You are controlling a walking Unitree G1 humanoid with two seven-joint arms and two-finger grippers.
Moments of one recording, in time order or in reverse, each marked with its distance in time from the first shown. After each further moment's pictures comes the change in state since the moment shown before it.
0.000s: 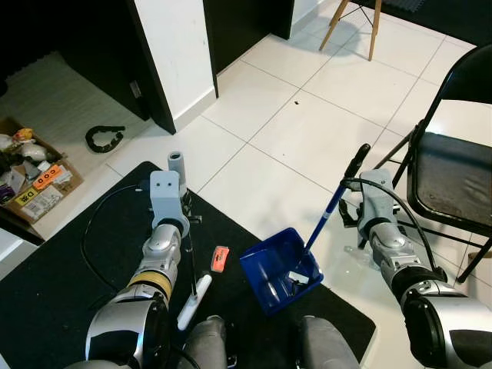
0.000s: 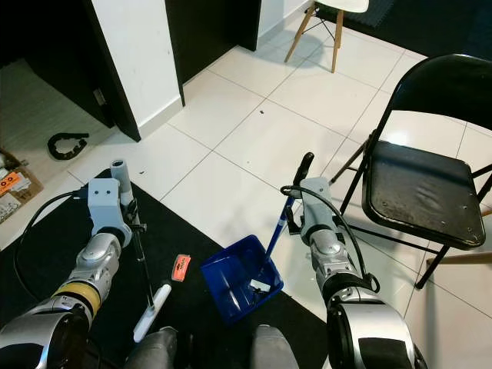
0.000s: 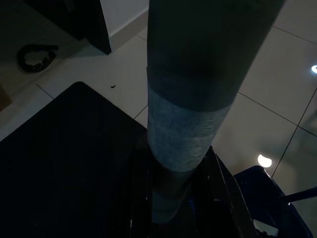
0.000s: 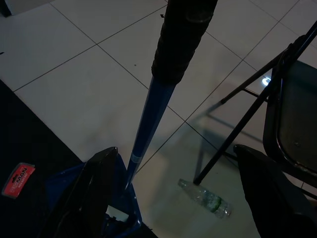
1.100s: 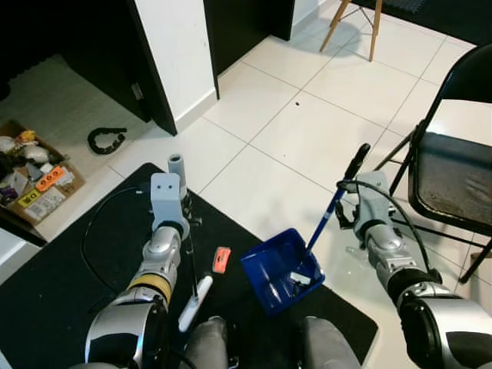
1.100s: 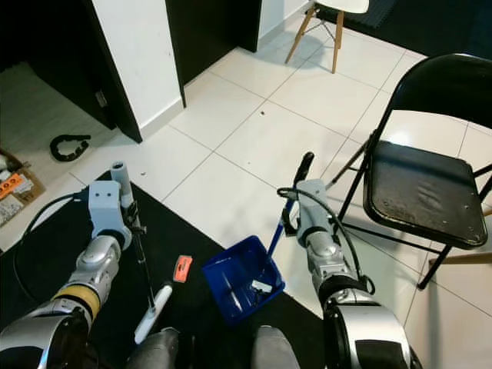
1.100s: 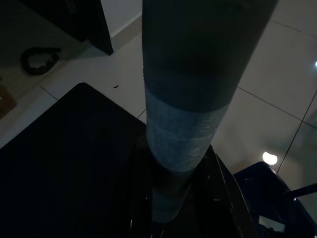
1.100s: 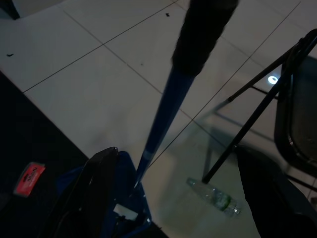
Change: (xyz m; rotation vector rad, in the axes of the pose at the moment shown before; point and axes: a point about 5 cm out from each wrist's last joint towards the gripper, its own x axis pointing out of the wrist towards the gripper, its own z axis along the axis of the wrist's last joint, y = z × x) left arm -0.004 0.005 -0.008 0.032 0.013 0.001; right arm -0.004 0.013 -0.011 0.019 0.019 0.010
